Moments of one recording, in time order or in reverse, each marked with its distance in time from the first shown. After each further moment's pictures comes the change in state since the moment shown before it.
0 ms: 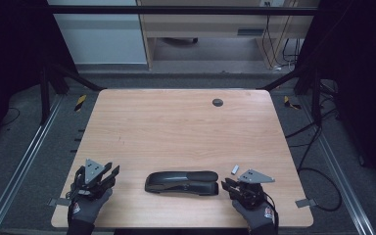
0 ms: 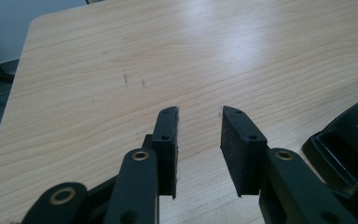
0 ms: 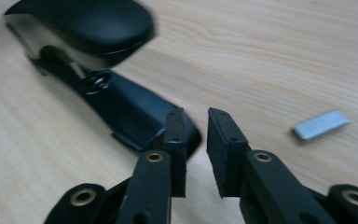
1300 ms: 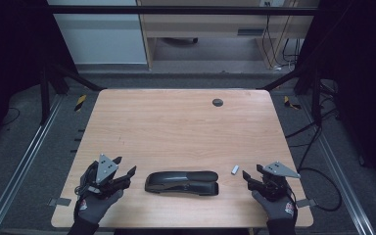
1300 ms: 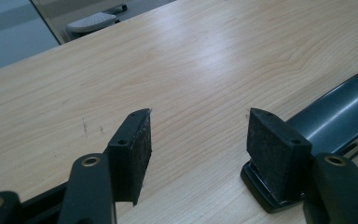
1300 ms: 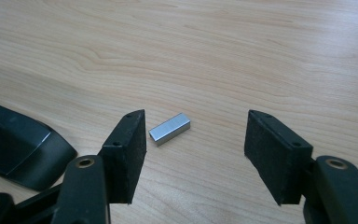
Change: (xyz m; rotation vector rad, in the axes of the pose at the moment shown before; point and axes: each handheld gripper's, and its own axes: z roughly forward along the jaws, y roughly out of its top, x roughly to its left) left arm -0.035 0.037 -0.011 -0.040 -0.108 0.141; right arm -0.054 0.000 -0.027 -0.072 -0.224 0.066
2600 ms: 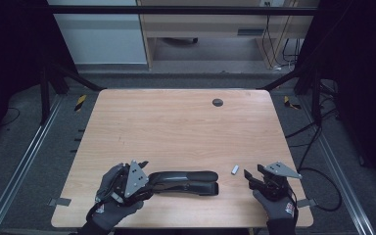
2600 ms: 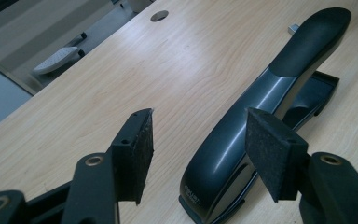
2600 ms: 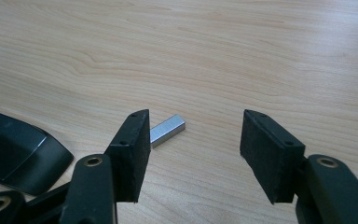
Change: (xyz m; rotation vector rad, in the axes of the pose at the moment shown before) left arm -0.064 0.043 -0.010 0.014 -0.121 0.282; right arm -0.001 0.000 -0.002 -0.007 -0.017 0.017
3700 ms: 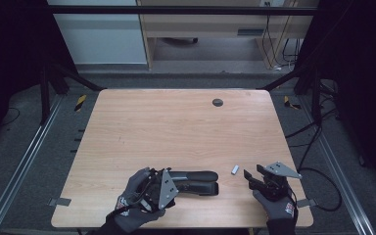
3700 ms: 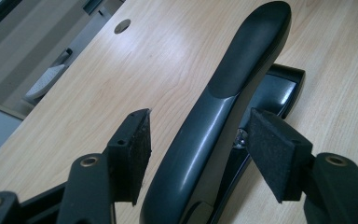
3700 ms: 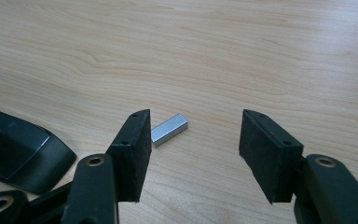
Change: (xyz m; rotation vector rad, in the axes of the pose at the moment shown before) left arm -0.048 0.024 0.029 0.036 -0.037 0.187; right arm 0.000 0.000 0.000 0.001 0.007 0.001
